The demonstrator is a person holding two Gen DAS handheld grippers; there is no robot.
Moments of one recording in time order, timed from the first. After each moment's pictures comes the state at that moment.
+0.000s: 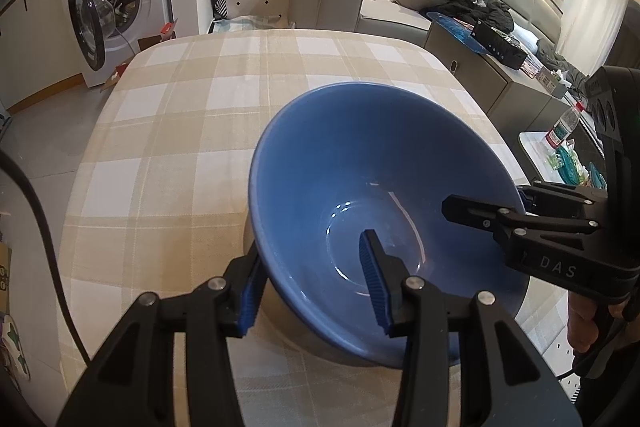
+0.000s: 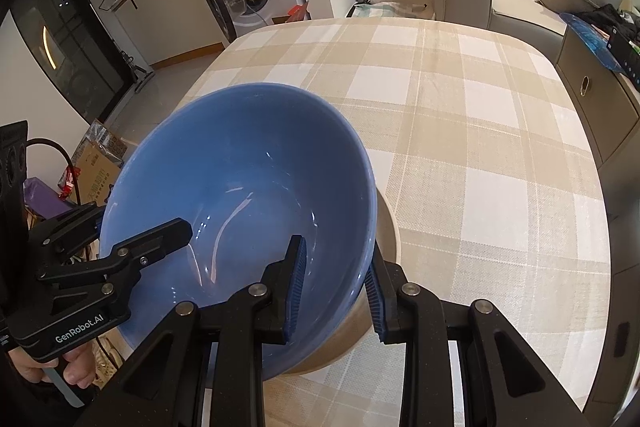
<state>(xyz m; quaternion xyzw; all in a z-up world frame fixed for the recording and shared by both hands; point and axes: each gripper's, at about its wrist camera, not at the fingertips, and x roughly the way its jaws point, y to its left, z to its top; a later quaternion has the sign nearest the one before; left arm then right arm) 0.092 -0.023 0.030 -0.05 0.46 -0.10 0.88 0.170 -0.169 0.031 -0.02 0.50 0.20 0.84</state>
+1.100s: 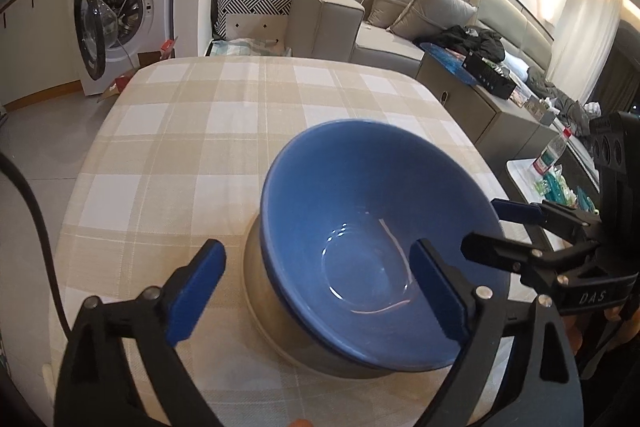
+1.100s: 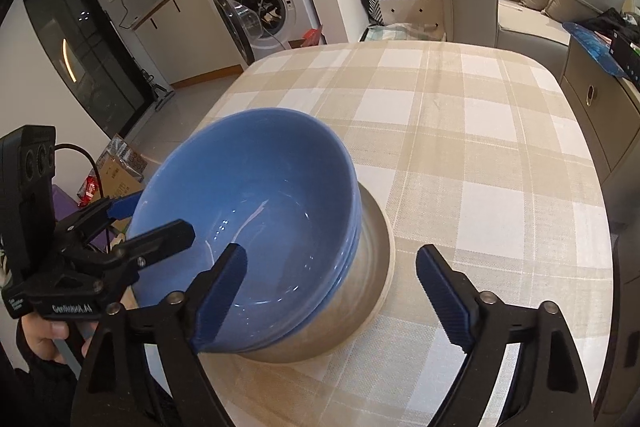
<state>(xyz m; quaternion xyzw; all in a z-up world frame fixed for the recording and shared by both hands) 0.082 -0.012 0.043 -0.08 0.41 -0.11 0.90 0.151 -0.193 0.050 0.00 0.46 0.24 0.86</state>
